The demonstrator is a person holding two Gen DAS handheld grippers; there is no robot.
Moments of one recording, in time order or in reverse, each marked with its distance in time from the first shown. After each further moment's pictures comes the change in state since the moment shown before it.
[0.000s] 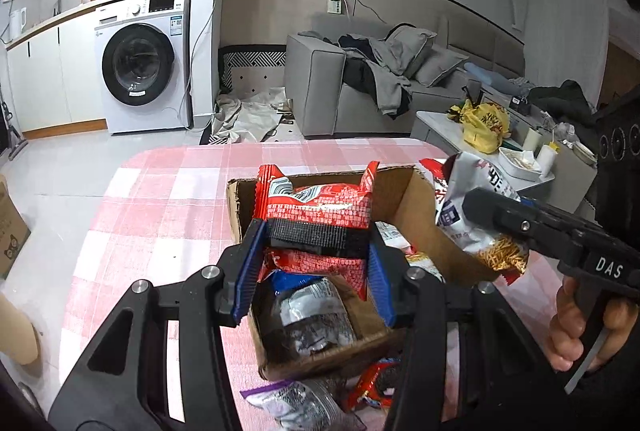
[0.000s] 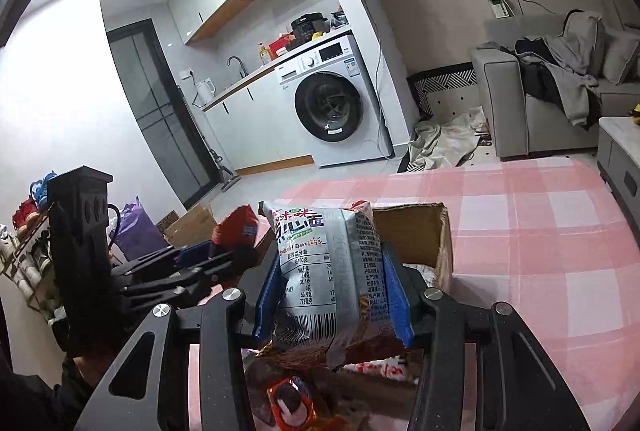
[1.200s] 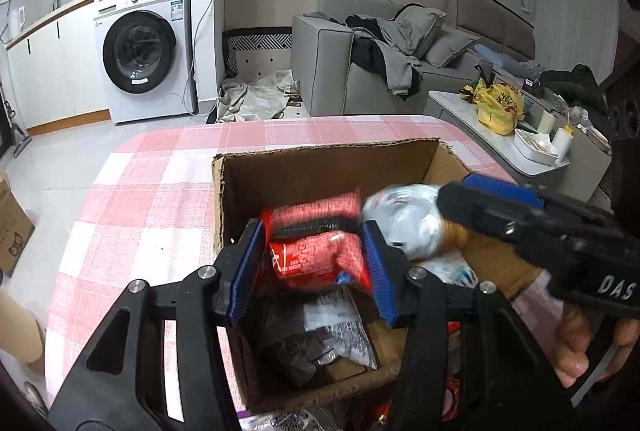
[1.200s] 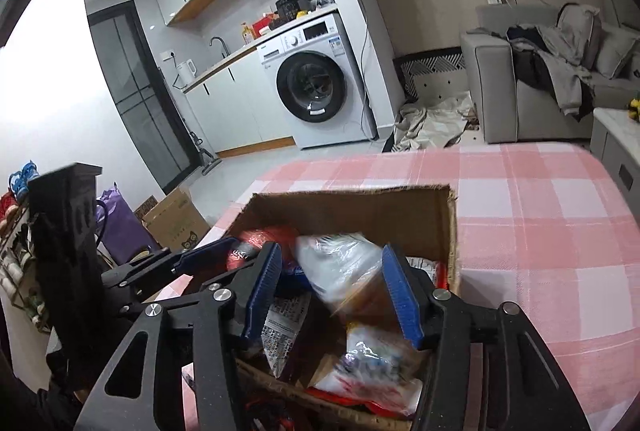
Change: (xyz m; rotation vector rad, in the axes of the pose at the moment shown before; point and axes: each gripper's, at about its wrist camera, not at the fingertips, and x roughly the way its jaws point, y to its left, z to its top) left arm 0.091 -0.013 -0.024 0.013 0.059 0.037; right arm 0.049 -0.010 -0.003 -0.013 0.063 -0.077
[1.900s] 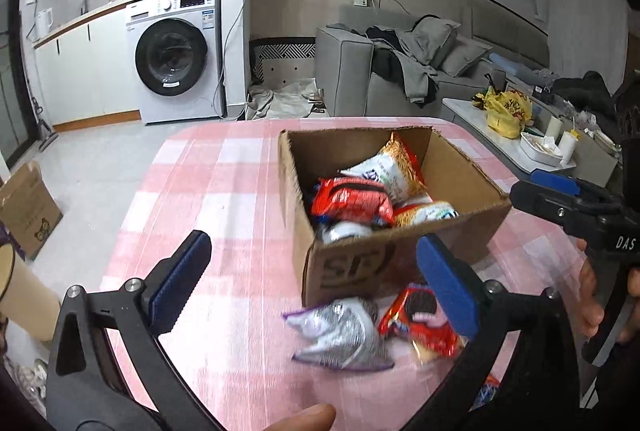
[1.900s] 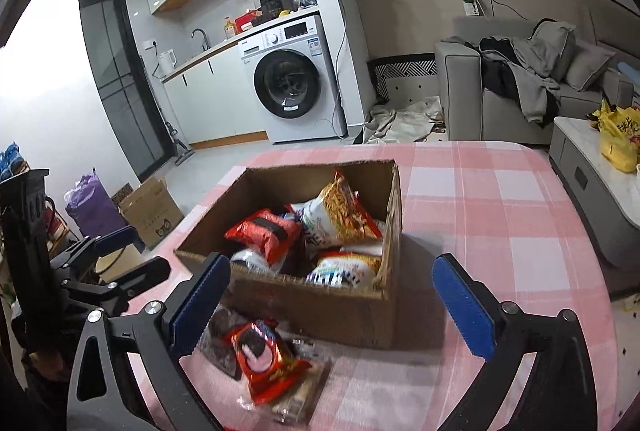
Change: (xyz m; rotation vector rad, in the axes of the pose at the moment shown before) left arm -0.113 0.018 -0.051 -0.027 -0.049 0.081; right arm -0.078 0.009 -0.032 -0.038 0.016 -0.125
